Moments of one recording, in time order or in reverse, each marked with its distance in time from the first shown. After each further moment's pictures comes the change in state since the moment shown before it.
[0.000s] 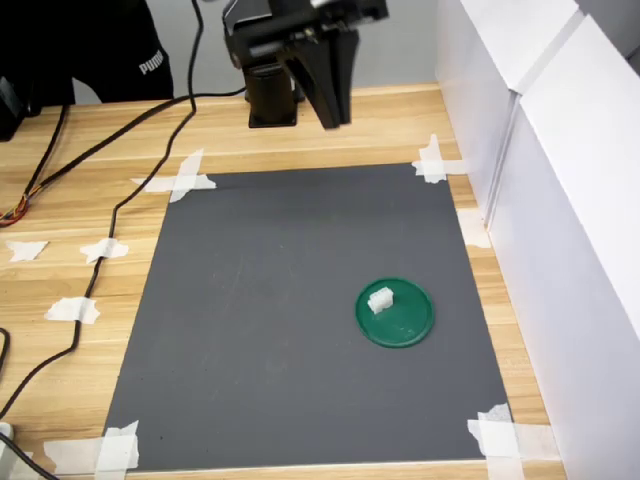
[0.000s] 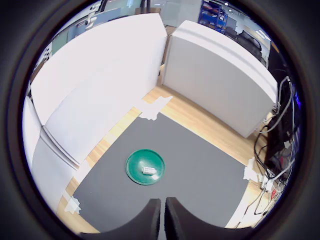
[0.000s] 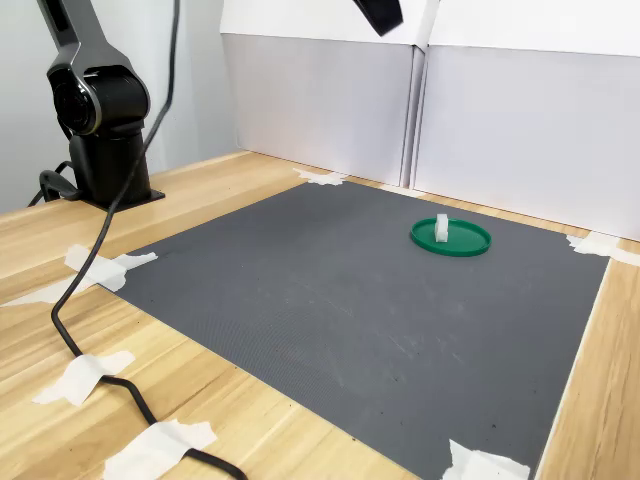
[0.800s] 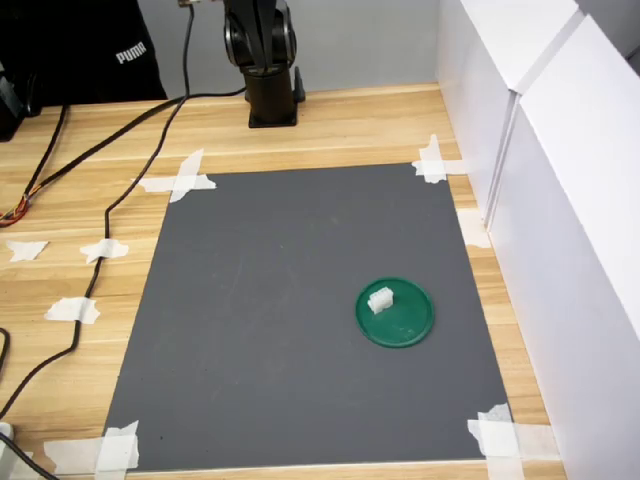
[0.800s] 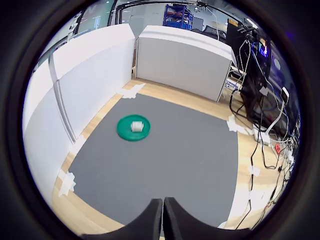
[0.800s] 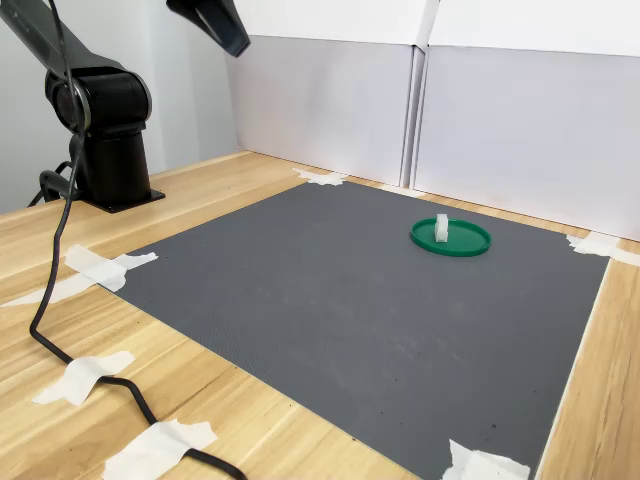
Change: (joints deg) arm -11.0 -36.9 31.5 3.8 -1.3 0.5
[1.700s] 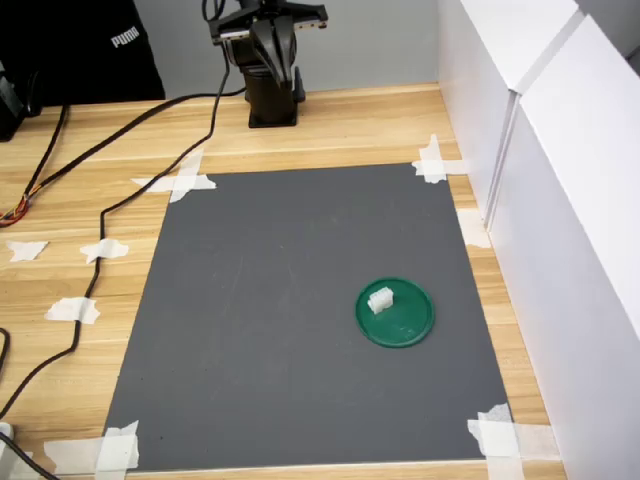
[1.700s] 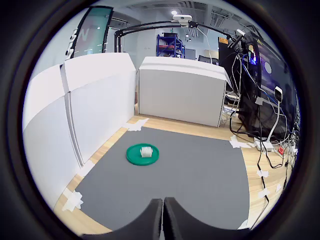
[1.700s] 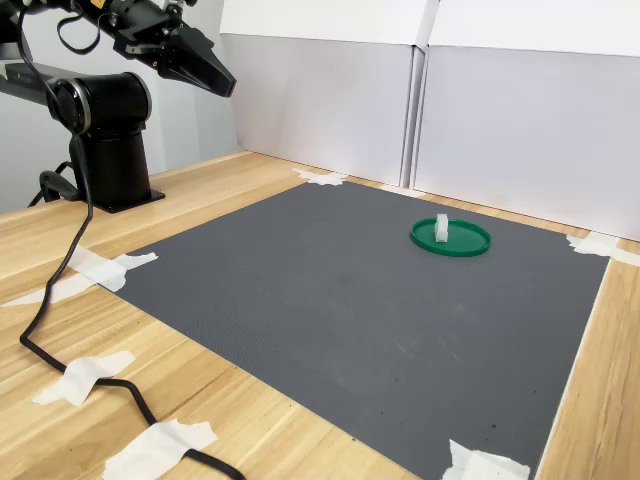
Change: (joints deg) arm 0.0 -27.7 19.8 8.5 -11.4 0.0
